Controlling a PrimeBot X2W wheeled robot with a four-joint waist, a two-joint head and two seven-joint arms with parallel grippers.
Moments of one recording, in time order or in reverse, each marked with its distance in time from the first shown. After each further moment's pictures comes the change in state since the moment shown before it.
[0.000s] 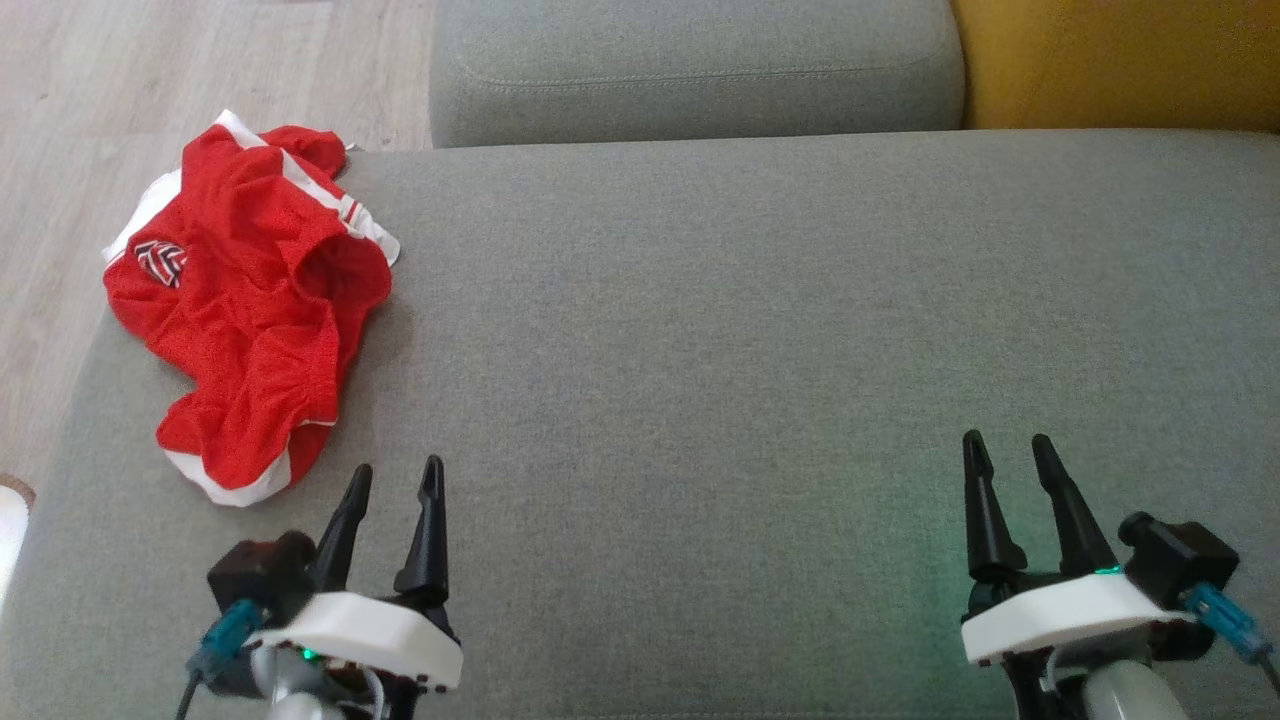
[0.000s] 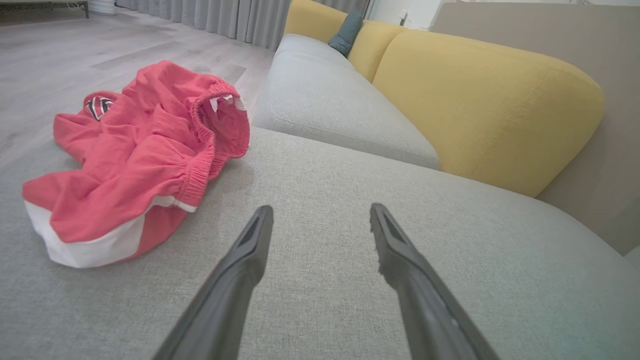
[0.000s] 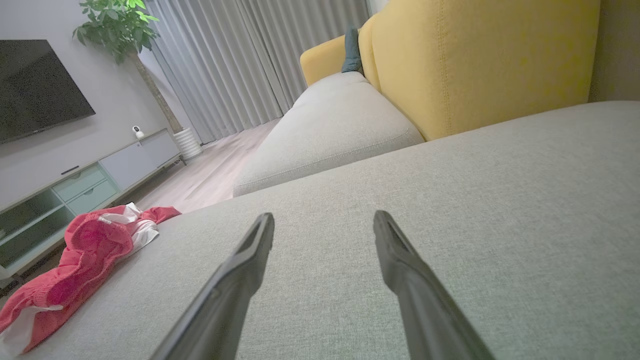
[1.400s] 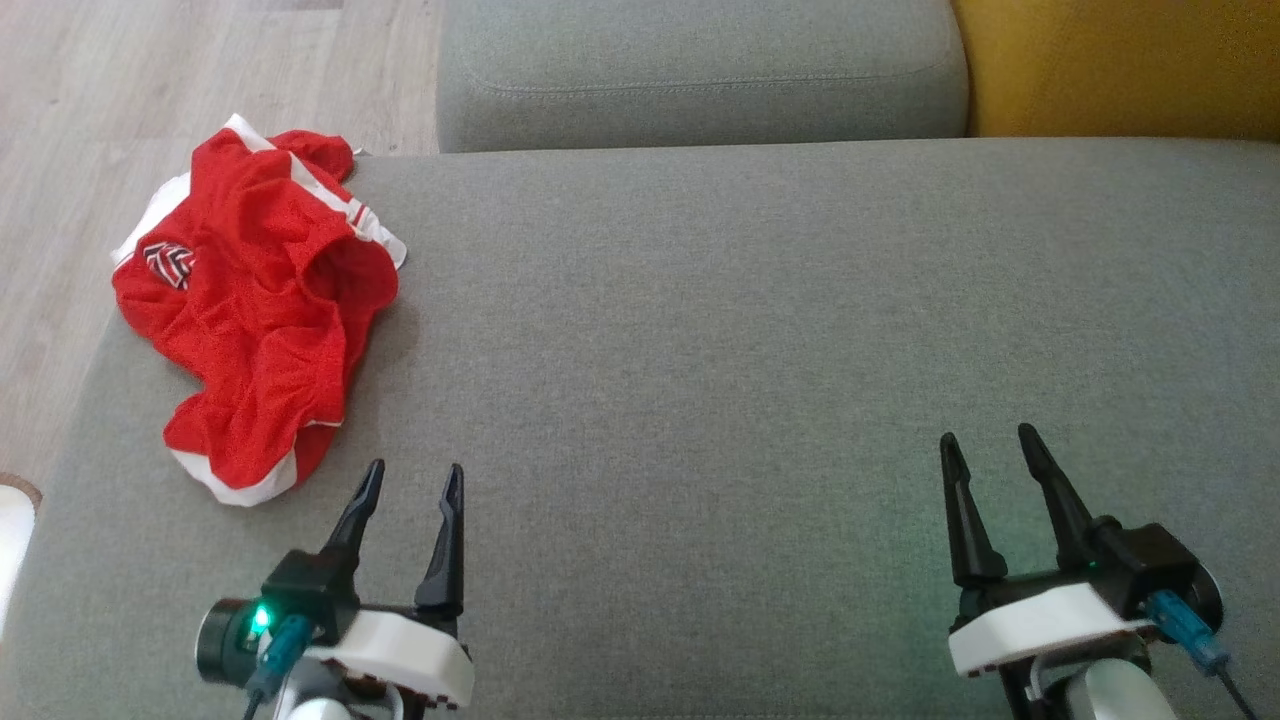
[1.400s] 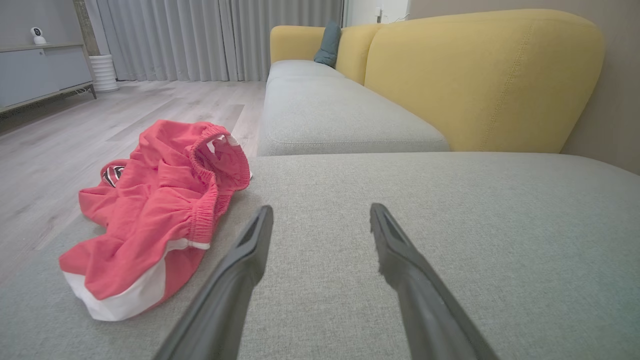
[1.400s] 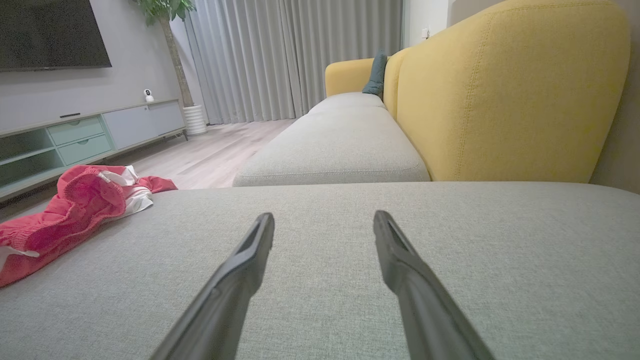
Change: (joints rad) left arm 0.006 0.001 -0.013 0.008 0.258 0.008 -0.069; right arm -0.001 -0.001 0.005 -0.004 -0.244 0.000 -0.067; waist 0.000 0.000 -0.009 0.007
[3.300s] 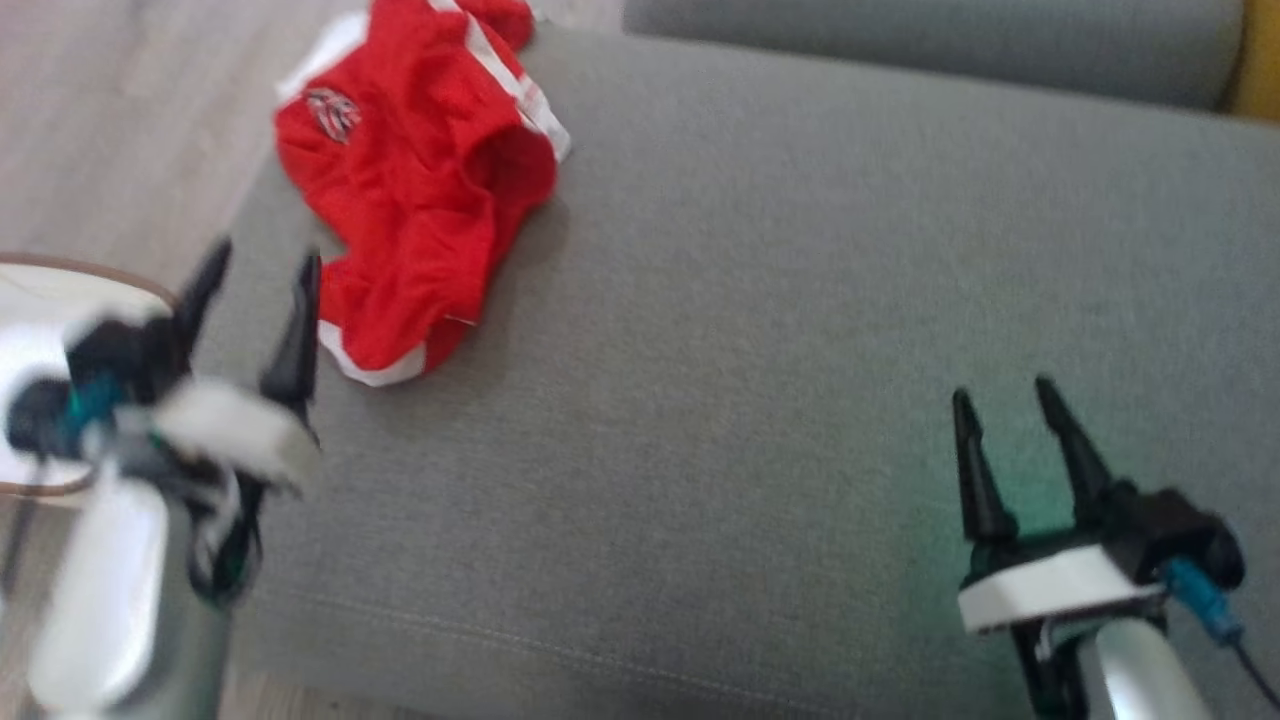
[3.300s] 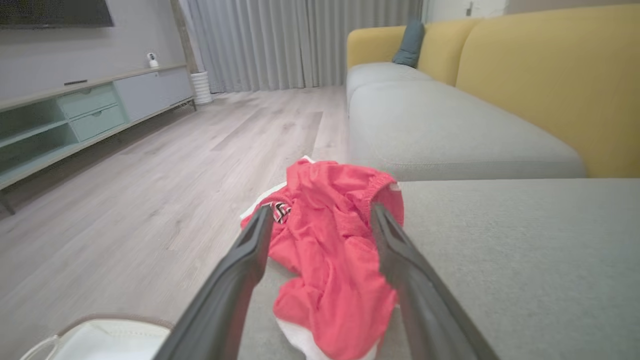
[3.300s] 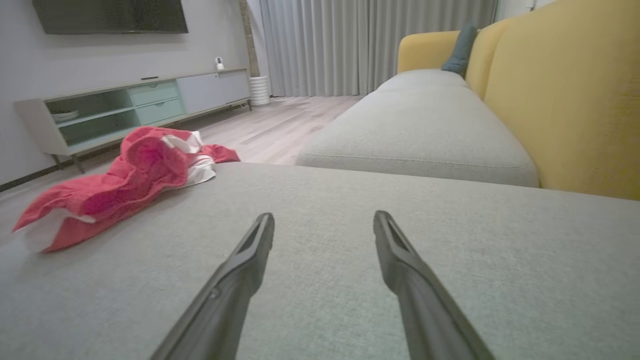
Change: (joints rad) left arm -0.313 0.177 0.105 0.012 -0.088 -0.115 0.168; right arm -0.038 -0.002 -0.015 -0.036 -0.044 0.000 -0.003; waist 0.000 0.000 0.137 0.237
